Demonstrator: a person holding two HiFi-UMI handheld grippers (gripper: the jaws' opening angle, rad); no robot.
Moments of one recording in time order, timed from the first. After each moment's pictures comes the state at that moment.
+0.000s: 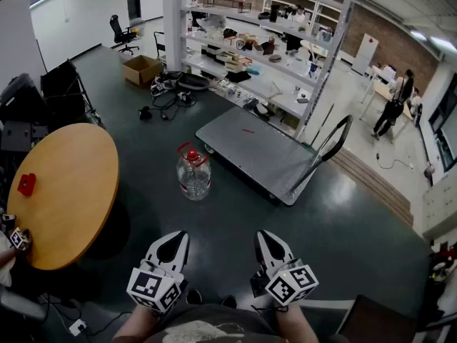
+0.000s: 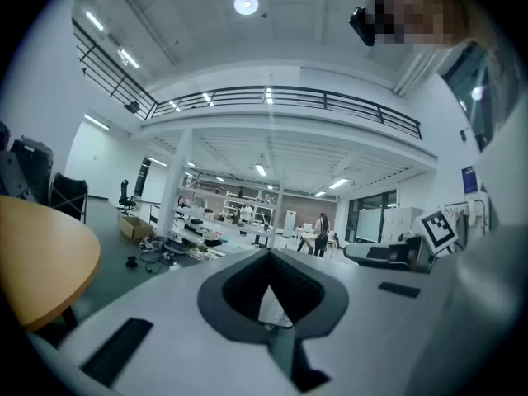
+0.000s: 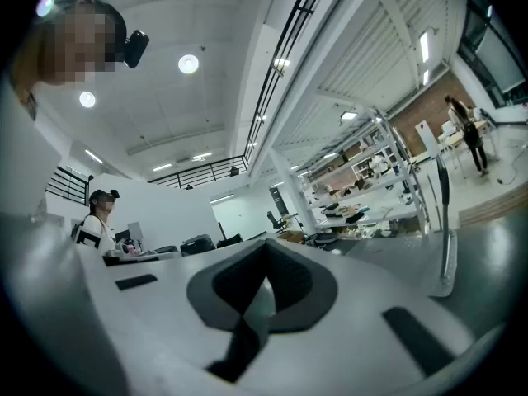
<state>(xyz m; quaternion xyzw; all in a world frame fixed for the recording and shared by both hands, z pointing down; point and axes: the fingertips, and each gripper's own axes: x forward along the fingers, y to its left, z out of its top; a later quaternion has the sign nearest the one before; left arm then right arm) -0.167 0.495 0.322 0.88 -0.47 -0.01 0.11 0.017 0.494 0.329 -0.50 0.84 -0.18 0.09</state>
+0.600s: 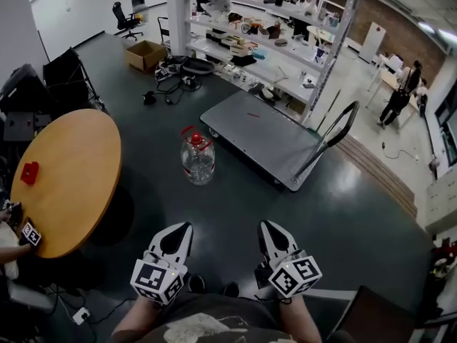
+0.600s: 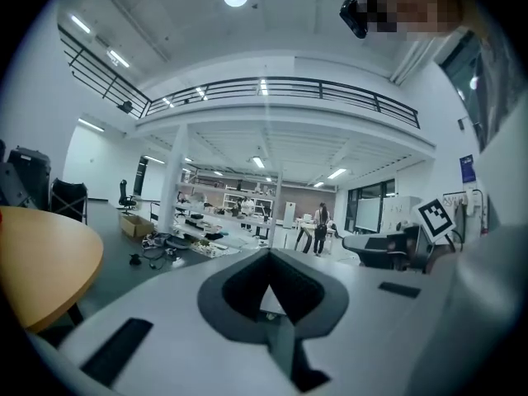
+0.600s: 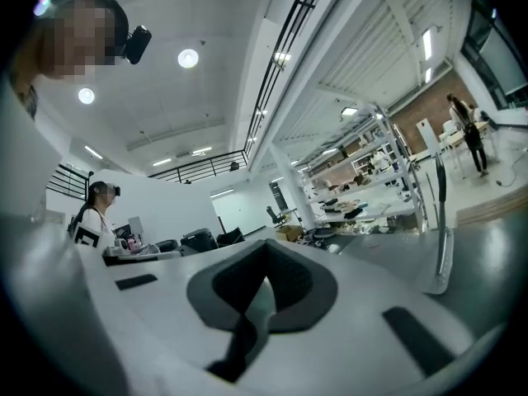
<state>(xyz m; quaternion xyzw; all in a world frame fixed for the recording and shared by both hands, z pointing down) -0.164 0.499 0.341 0.88 -0.46 0.02 0.10 0.018 0.494 0.344 -0.51 0.84 -0.18 0.07</state>
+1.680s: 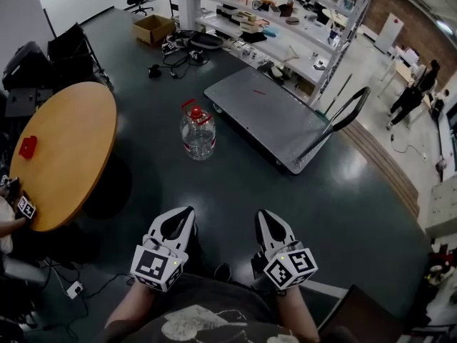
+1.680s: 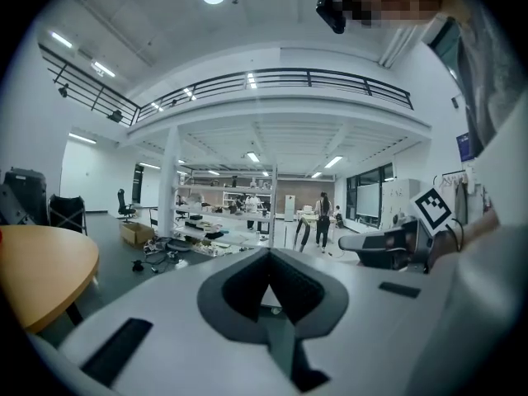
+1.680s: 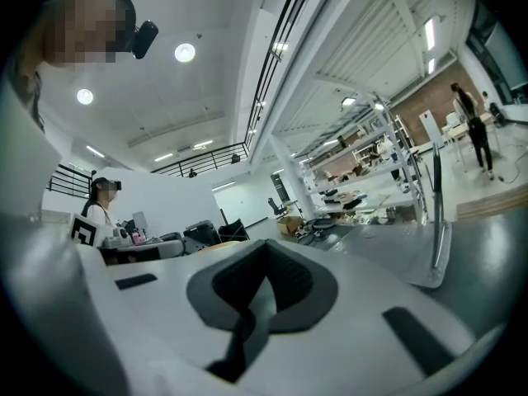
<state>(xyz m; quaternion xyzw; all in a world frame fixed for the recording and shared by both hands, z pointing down) -0.106 0.505 0.366 0.88 -0.47 0.06 0.07 0.060 0.498 0.384 -0.49 0.85 -0.20 0.05</state>
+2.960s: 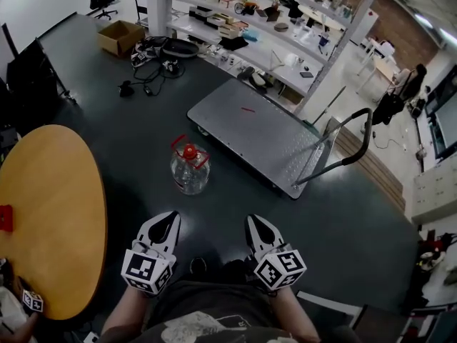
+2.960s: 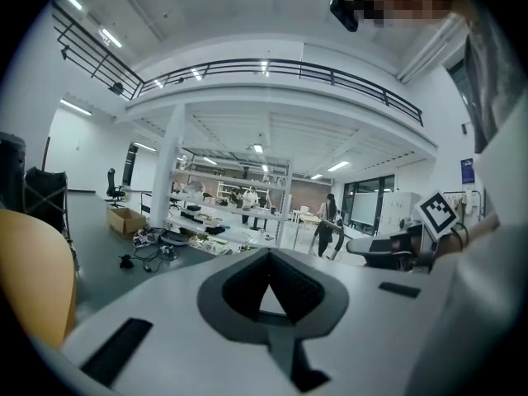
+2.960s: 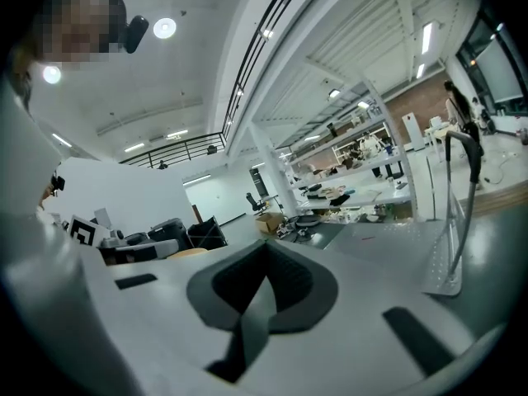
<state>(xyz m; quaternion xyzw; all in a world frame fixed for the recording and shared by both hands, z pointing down) -0.263 0.202 0.391 0.89 -0.43 0.05 0.12 -0.081 0.221 0.405 -0.56 0.80 -0.22 0.02</state>
